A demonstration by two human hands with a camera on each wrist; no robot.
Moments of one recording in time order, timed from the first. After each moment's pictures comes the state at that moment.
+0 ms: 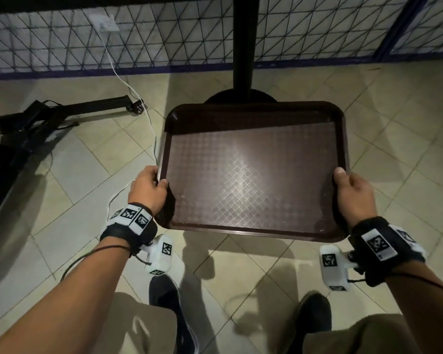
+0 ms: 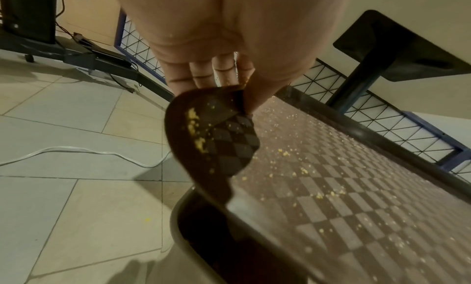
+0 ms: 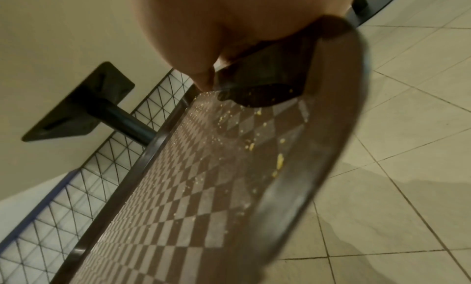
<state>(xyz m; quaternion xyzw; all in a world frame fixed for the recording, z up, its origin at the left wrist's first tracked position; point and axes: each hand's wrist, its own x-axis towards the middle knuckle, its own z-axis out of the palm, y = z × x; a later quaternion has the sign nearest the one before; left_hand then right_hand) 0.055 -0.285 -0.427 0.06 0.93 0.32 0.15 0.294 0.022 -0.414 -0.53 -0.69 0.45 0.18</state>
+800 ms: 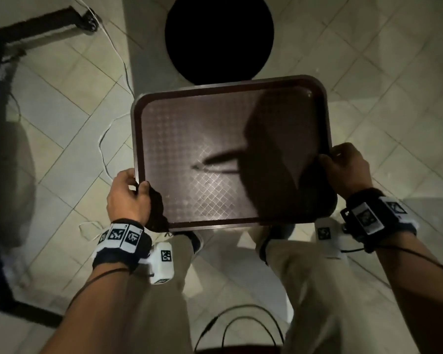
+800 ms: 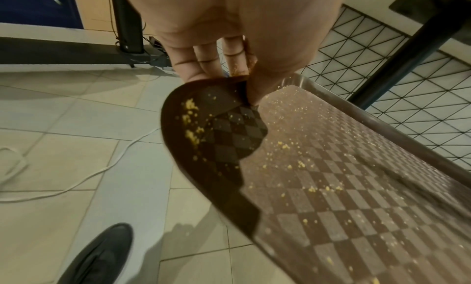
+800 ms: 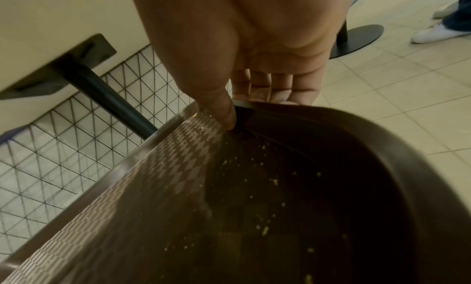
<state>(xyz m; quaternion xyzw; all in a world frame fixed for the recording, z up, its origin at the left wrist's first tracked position) 0.138 -0.338 -0.346 -0.04 0.95 0.24 0.20 0.342 0.007 -0.313 -0.57 -0.74 0.33 -0.12</state>
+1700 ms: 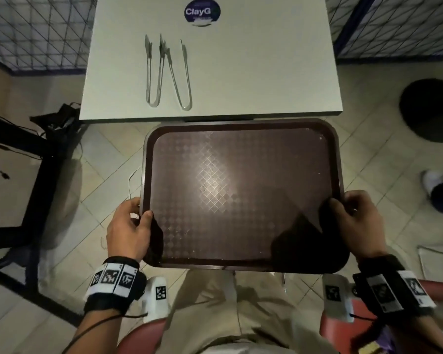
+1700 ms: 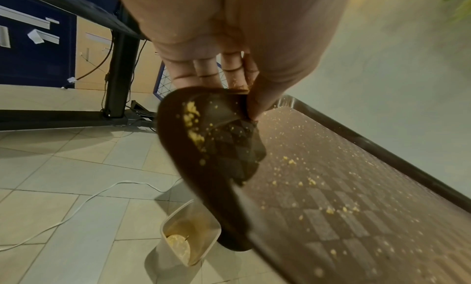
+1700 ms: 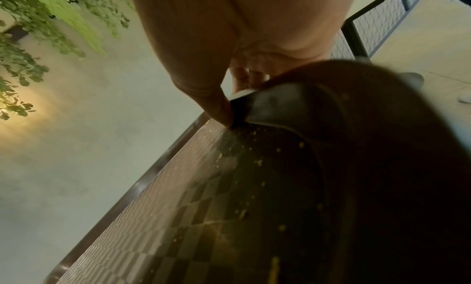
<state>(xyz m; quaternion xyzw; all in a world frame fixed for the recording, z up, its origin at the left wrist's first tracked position) 0.261 -0.312 0.004 0.00 0.94 0.32 0.14 0.482 0.033 0.031 -0.52 -0.77 0.38 0.07</state>
